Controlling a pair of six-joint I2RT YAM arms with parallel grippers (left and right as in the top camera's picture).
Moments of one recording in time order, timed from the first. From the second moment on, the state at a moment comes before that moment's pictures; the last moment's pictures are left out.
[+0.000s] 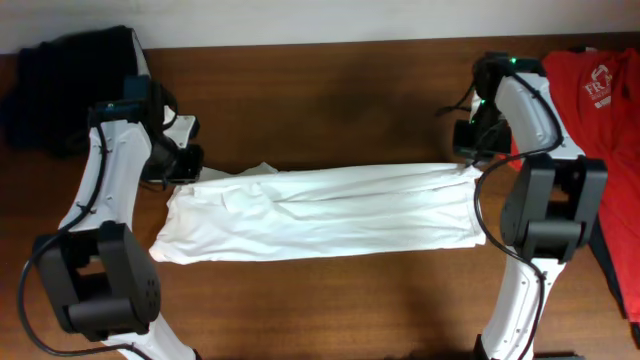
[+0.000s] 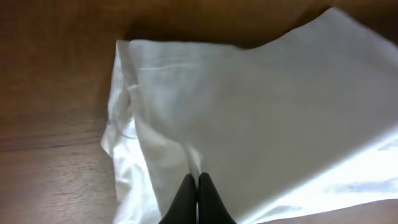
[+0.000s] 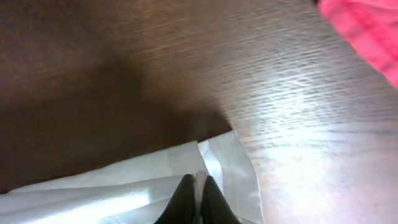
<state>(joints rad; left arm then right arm) 0.09 1.91 1.56 -1.14 0.11 0.16 -0.09 2.26 1.94 -1.38 0.02 0.17</state>
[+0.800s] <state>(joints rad) 0.09 2.08 1.53 -1.08 0.10 0.16 -0.10 2.26 1.98 -1.22 0.01 0.18</state>
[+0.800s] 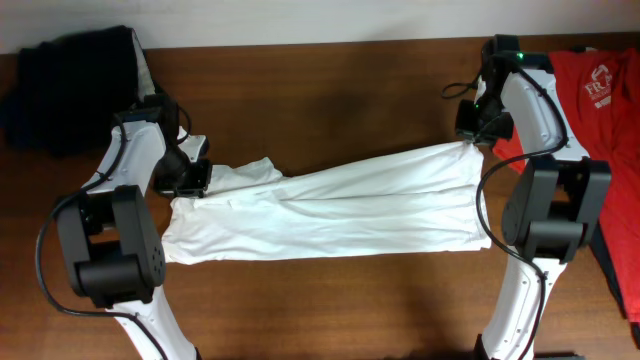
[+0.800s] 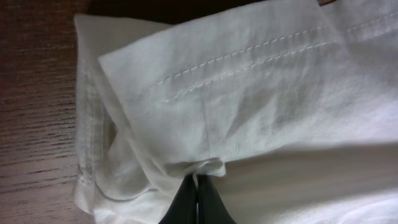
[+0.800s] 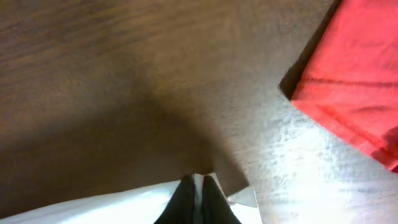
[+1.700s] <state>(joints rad) 0.09 2.09 1.59 -1.47 0.12 0.16 -0.10 2.27 2.14 -1.69 0.06 0.18</state>
